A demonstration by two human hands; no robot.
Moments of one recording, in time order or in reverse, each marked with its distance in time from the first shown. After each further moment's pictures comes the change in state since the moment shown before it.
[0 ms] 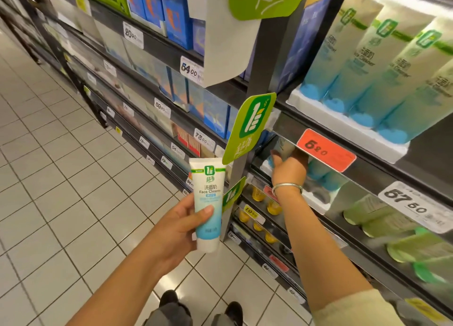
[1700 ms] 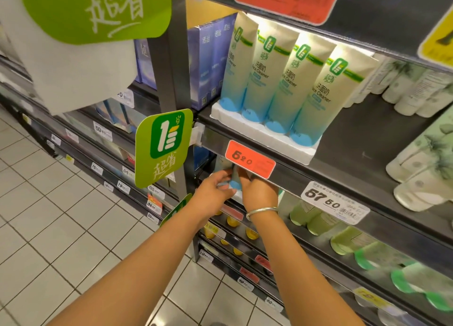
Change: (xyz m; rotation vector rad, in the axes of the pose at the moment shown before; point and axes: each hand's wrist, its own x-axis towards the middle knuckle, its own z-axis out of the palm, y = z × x) left_hand 0.118 -0.010 0.136 0.666 -0.057 0.142; right_hand -0.010 0.036 -0.071 0.500 -0.358 0.256
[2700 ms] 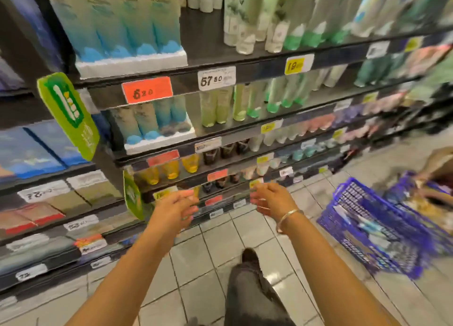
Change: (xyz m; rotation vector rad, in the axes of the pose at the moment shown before) left_hand -0.053 -0.070 -0.077 -0.104 -0.397 -0.231; right_hand -0.152 0.114 0.021 0.590 0.508 0.286
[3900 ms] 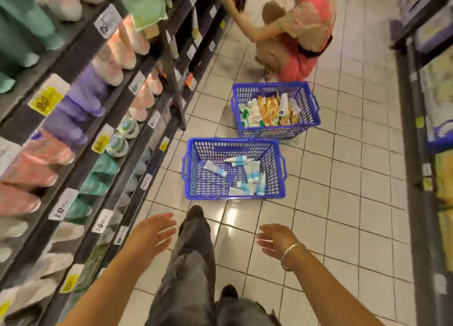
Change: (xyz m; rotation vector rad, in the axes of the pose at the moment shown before) left_hand -0.011 -0.207 0.561 0.681 -0.558 -0.494; right_hand -0.105 0.260 -0.538 0.796 0.746 0.678
